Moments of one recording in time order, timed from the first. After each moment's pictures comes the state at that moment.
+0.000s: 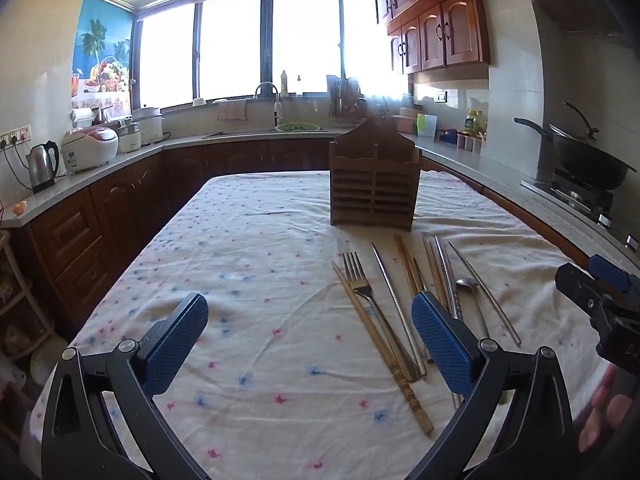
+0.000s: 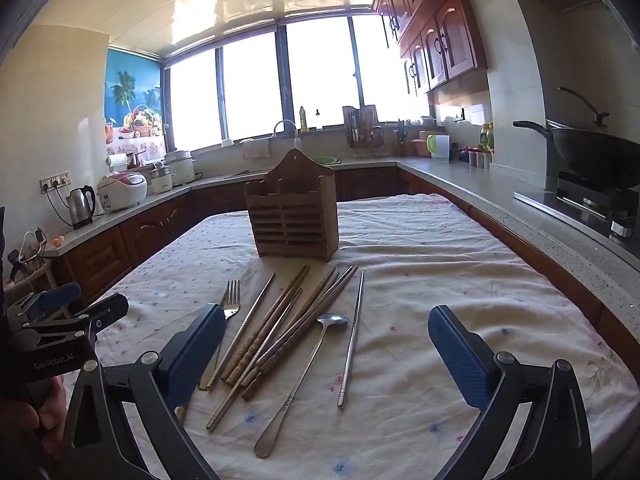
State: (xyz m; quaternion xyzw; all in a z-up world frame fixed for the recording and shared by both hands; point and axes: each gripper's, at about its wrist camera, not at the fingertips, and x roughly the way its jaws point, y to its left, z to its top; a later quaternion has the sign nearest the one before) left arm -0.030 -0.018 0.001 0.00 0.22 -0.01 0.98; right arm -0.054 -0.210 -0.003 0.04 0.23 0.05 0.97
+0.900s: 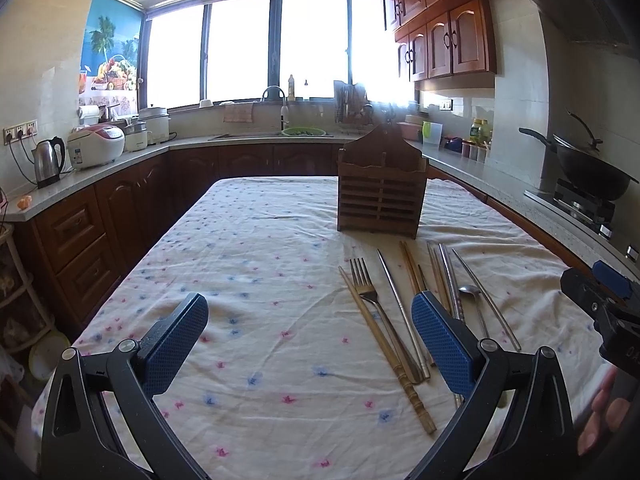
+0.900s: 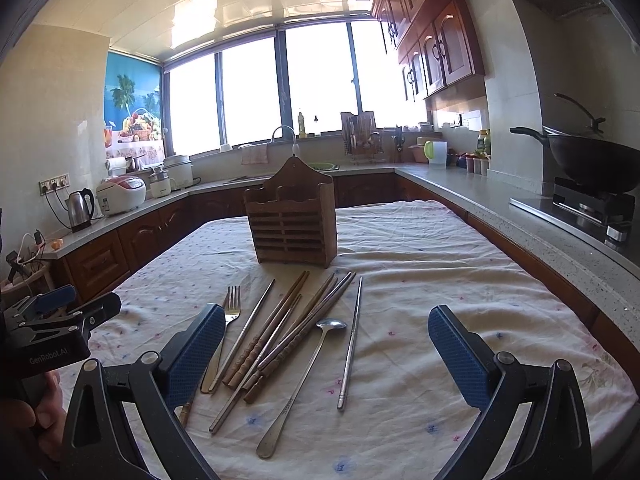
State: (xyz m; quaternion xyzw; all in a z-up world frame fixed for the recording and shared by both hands) left arm -0.035 -0.008 0.003 -0.01 0.21 0.00 0.98; right arm -0.060 -0.205 0.002 0.04 0.22 0.05 0.97
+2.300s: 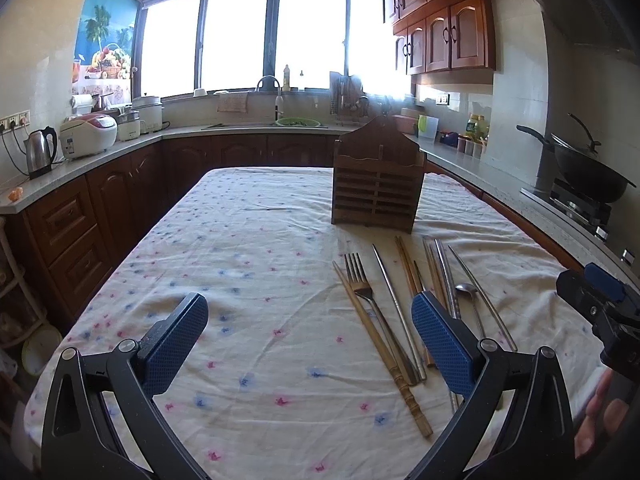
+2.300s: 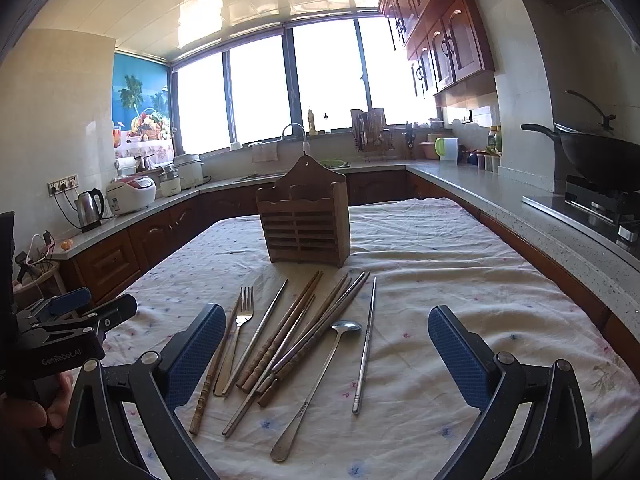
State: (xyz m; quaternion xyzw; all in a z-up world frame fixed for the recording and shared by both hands) left arm -0.024 -0.003 0.000 -0.02 0.23 -0.02 0.97; right arm -0.050 -0.203 -0.003 0.05 0.23 0.07 0.97
